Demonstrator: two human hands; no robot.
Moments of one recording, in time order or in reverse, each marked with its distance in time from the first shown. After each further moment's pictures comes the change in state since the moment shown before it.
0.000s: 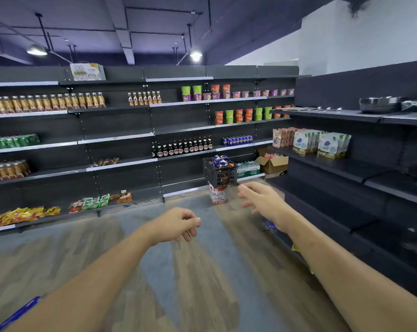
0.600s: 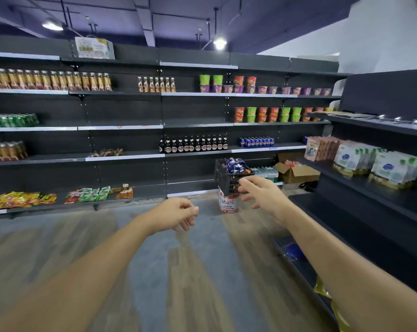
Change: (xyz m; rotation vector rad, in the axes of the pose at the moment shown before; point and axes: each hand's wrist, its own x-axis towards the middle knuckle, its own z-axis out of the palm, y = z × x) left_hand 0.294 -0.096 -0.108 -0.149 0.131 -0.048; right_hand 0.333 0.029 0.033 0.001 -0.043 -0.022
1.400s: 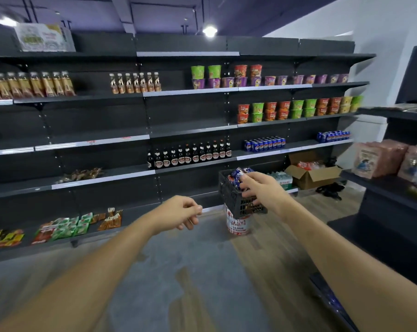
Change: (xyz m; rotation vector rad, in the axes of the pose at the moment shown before) left_hand 0.475 -0.094 -0.148 -0.026 -0.055 0.001; right_hand 0.500 0.074 0.053 0.041 0.028 0.038
